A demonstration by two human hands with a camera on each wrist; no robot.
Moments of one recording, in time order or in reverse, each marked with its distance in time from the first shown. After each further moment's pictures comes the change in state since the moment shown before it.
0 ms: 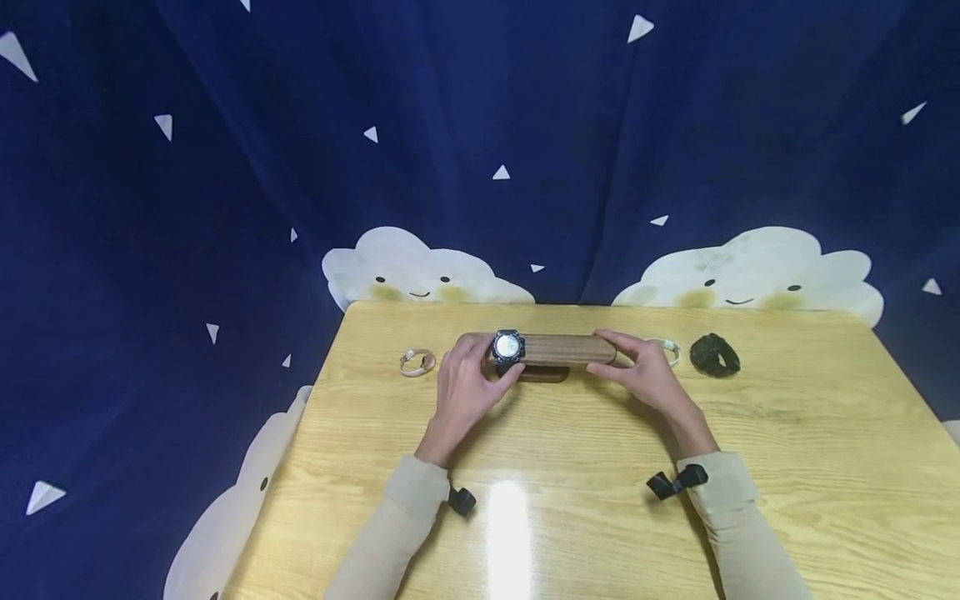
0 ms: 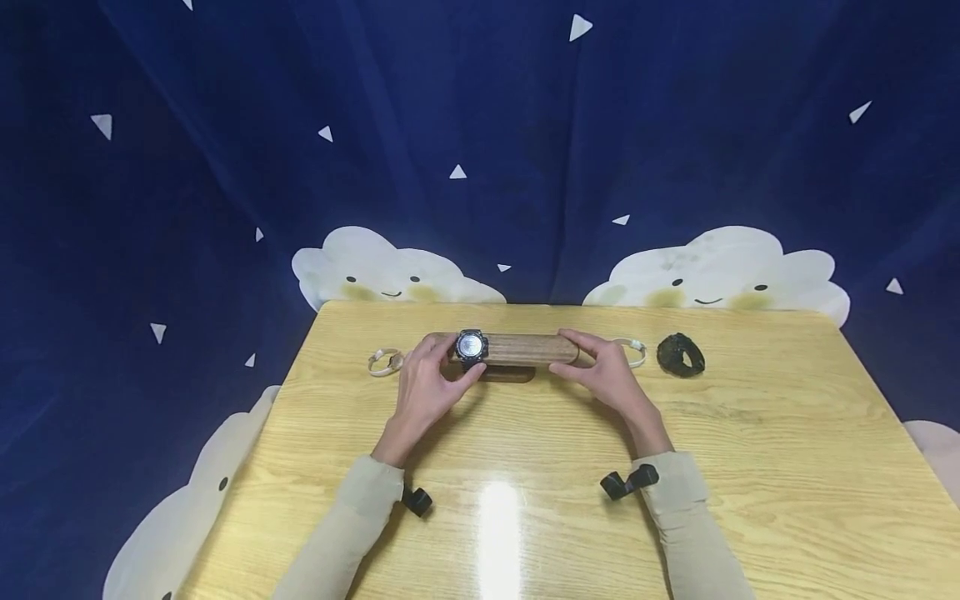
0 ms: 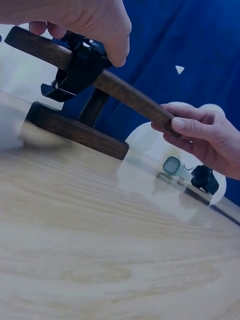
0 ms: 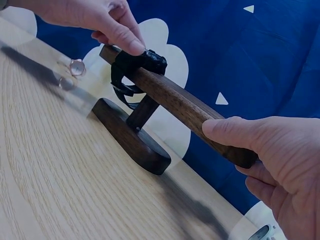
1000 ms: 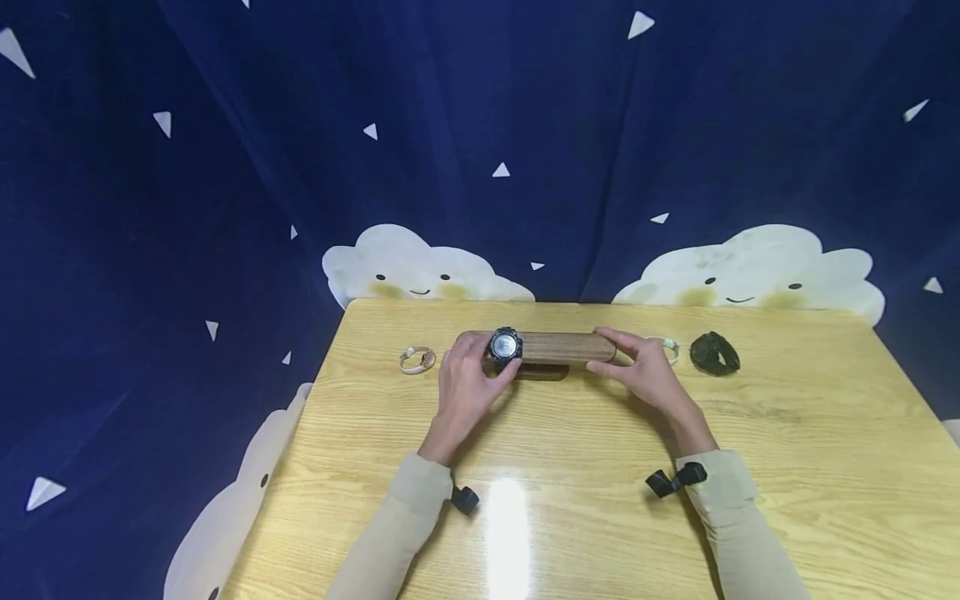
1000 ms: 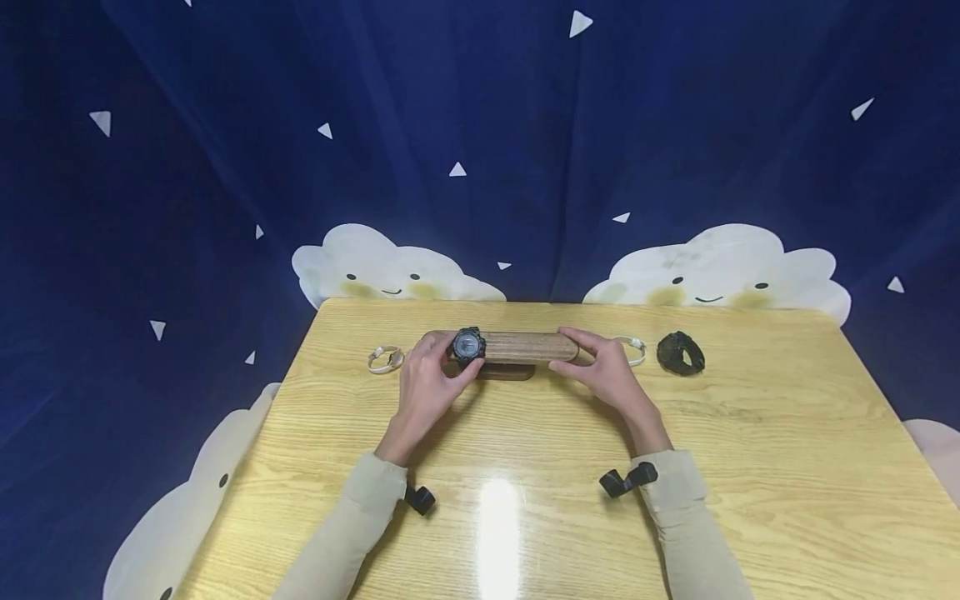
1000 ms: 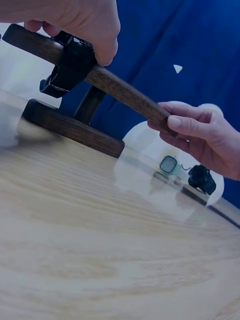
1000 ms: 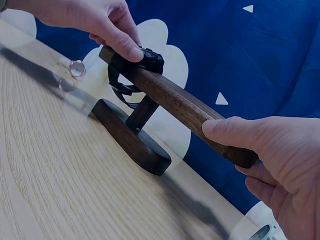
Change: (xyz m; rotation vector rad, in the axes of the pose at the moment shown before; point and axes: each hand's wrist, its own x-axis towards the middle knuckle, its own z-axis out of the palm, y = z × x) left_hand 0.000 0.002 0.003 0.004 0.010 -0.024; right_hand 0.000 -0.001 -0.002 0.003 -0.016 0.015
